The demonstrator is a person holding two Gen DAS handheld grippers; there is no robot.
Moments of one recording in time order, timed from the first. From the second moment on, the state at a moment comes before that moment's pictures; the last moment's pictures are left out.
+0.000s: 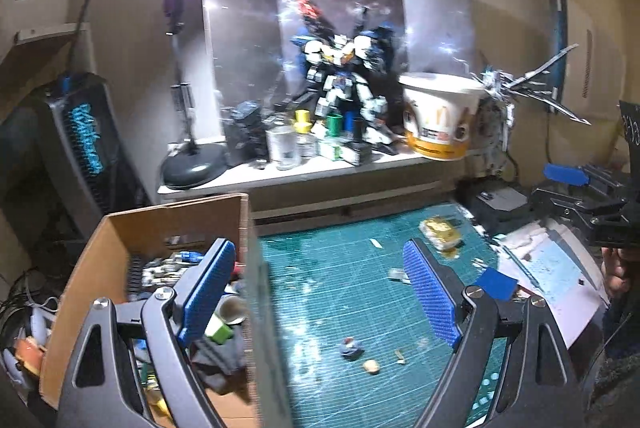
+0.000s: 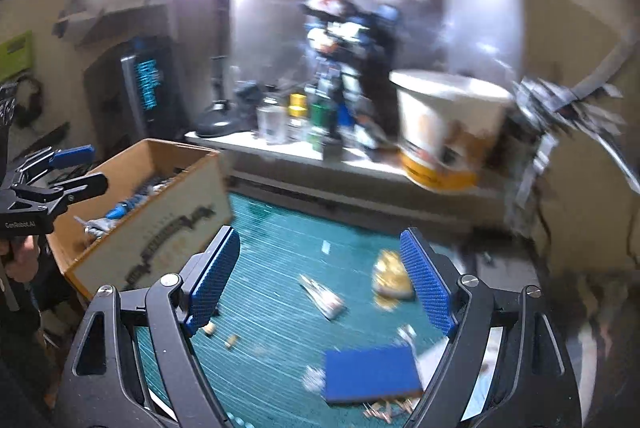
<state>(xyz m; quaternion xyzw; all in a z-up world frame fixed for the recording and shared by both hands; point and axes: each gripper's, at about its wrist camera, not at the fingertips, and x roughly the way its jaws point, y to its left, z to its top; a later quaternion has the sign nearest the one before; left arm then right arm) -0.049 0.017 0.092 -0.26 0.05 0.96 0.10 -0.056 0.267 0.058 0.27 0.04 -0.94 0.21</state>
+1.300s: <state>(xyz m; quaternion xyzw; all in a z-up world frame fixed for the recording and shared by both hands) -0.075 0.092 -0.076 -0.41 0.04 0.90 0.17 -0.091 0.294 -0.126 0.46 0.08 -0.85 0.24</state>
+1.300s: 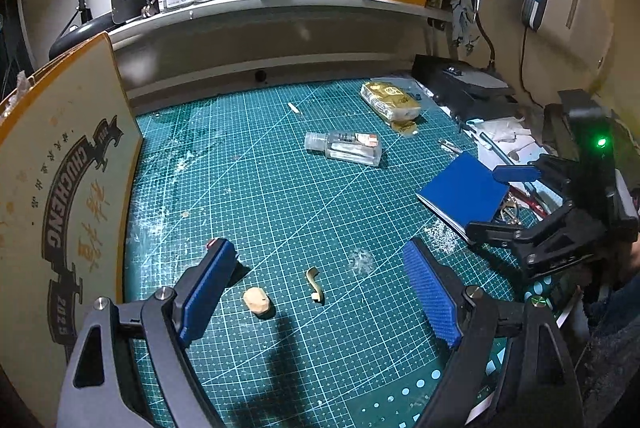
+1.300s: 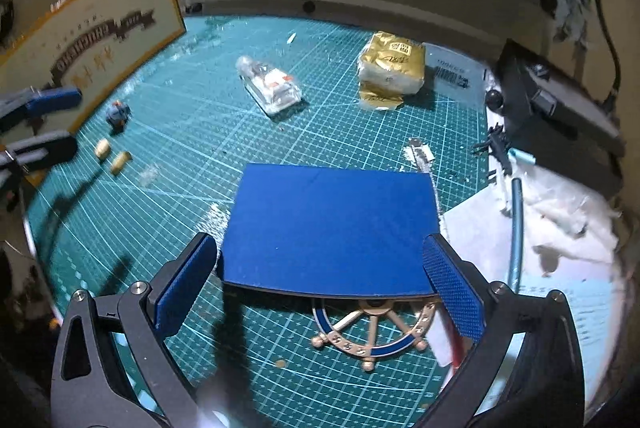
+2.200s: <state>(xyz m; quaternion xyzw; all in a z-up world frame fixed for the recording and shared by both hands) -0.083 0.102 -0.097 -0.44 0.03 0.88 0.19 -0.099 0.328 -0.125 0.47 -0.08 -0.82 0.32</state>
